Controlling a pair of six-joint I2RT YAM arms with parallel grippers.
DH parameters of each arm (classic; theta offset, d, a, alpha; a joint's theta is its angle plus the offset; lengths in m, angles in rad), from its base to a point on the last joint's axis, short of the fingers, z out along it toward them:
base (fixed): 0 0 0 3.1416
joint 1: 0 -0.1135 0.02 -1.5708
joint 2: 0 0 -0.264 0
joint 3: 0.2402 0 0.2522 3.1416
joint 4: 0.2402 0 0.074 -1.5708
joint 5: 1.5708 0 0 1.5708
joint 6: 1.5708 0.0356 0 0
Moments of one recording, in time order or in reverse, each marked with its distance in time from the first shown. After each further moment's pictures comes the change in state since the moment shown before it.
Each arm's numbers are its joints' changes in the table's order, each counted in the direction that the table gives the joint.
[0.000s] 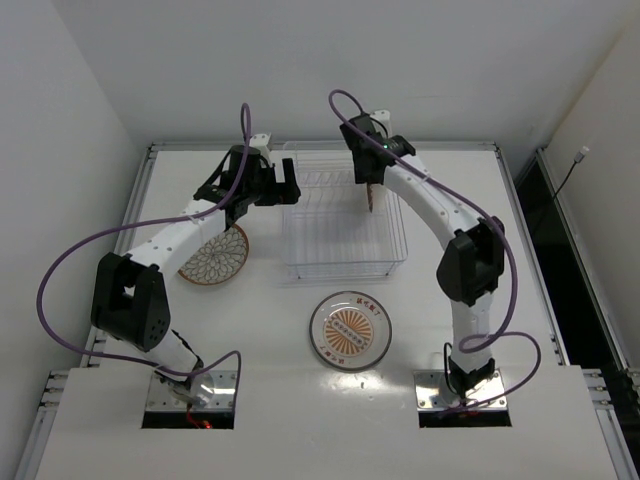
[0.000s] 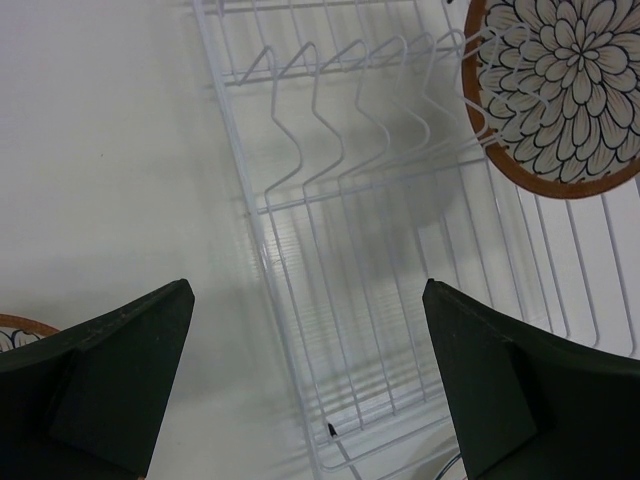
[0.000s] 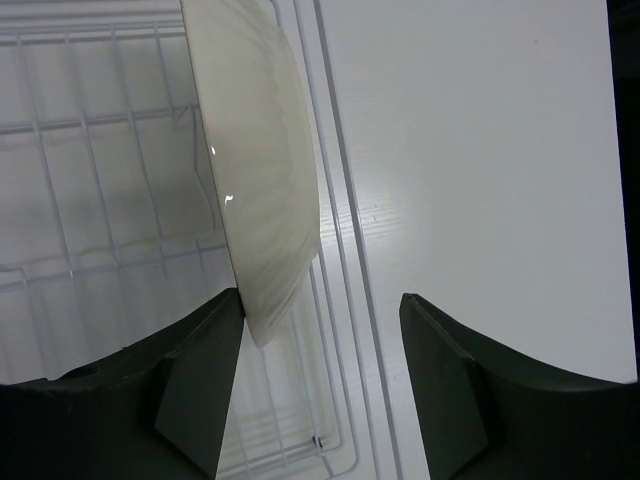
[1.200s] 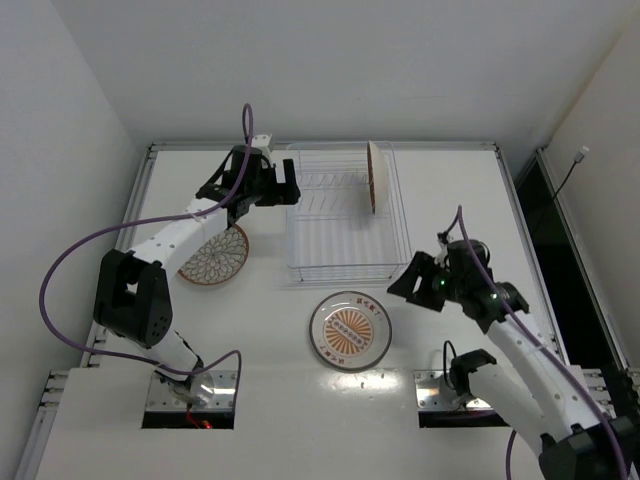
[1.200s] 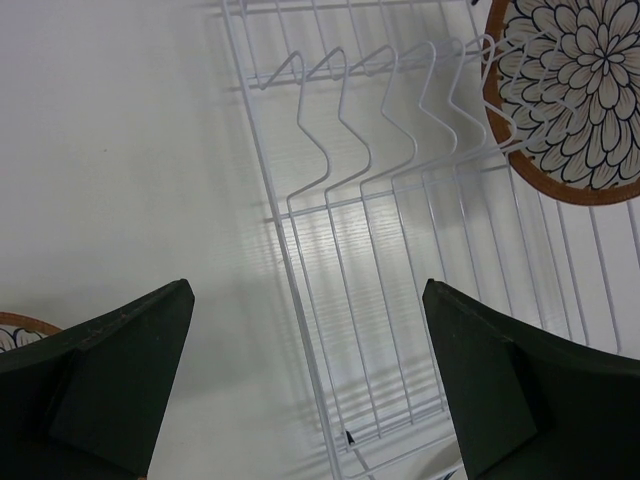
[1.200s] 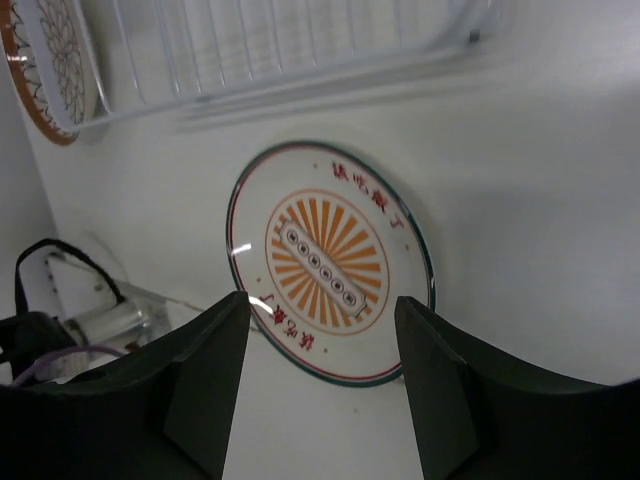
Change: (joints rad) left arm 0.000 -0.021 0.010 0.008 -0.008 0.000; right arm 0.209 1.218 -1.318 -0.220 -0.934 0.303
